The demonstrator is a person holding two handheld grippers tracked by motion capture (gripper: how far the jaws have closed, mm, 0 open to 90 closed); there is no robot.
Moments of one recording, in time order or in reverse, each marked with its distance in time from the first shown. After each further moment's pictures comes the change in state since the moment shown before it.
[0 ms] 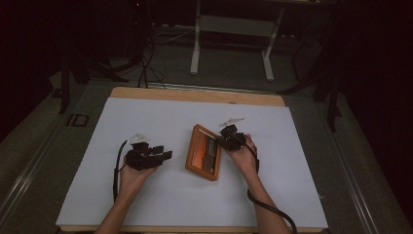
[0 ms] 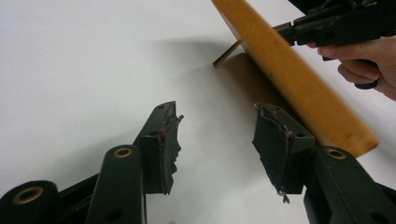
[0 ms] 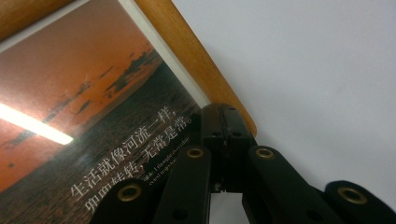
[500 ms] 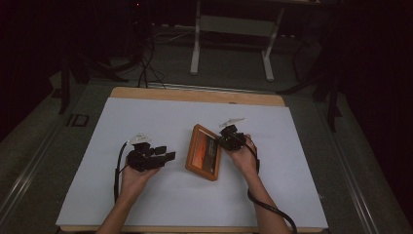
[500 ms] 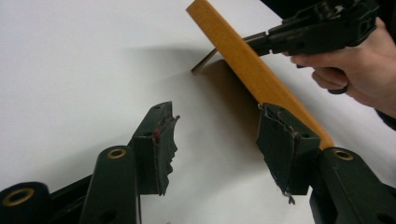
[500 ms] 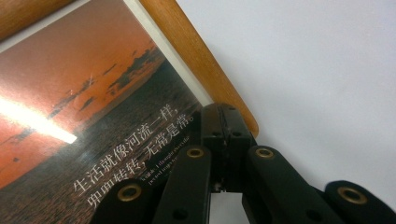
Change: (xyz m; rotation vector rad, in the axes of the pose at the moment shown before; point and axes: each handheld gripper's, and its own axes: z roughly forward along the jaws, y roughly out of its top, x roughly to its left) left arm -0.013 0.004 -0.004 -0.019 -0.056 -0.006; right arm 0.000 0.000 0.000 0.007 0.006 -0.006
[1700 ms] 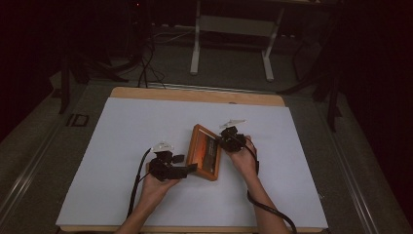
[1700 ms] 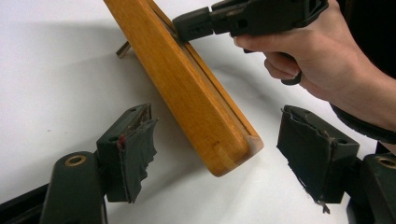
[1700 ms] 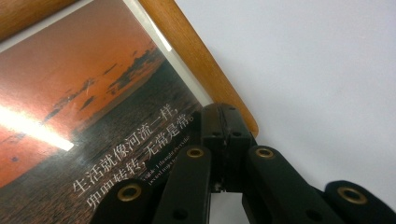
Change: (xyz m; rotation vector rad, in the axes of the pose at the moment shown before) left arm -0.052 -0.009 0.037 0.051 -0.070 -0.018; right arm 0.002 -0.004 0.000 -0.030 -0.011 0.003
